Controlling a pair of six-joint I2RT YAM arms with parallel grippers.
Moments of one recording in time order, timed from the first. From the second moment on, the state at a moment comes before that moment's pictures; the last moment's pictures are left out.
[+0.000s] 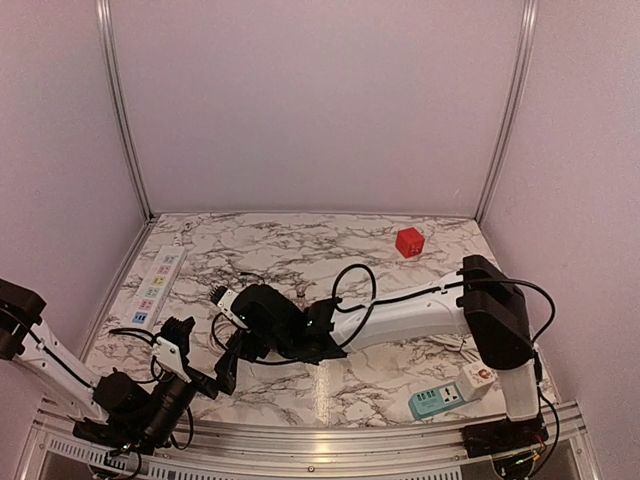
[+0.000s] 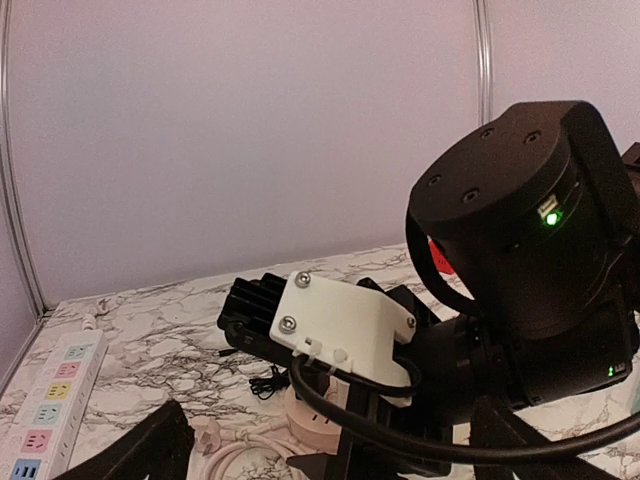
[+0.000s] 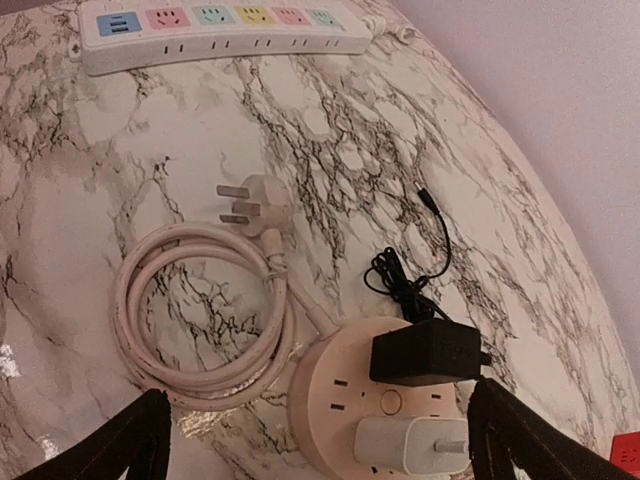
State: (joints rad) left arm -1.68 1.39 0.15 1.53 -1.27 0.31; right arm 1.28 2.10 1.53 -0.09 0.49 -0.11
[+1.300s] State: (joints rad) left arm -1.64 1.15 0.01 1.53 -1.26 0.11; right arm 0.94 2.17 1.47 -0.10 0.69 -0.03
